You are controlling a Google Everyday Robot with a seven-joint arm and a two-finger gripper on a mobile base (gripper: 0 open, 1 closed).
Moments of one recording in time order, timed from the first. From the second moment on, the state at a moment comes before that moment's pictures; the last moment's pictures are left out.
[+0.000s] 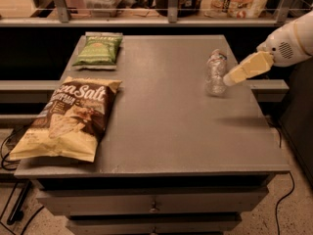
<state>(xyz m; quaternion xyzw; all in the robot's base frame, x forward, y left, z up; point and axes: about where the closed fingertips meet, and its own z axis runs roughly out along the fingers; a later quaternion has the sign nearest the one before) 0.604 -0.221 0.923 -0.39 0.85 0.14 0.34</state>
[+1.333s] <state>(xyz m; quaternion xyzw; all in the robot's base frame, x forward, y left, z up) 0.662 -0.183 0.841 -0.30 0.90 0.16 0.28</state>
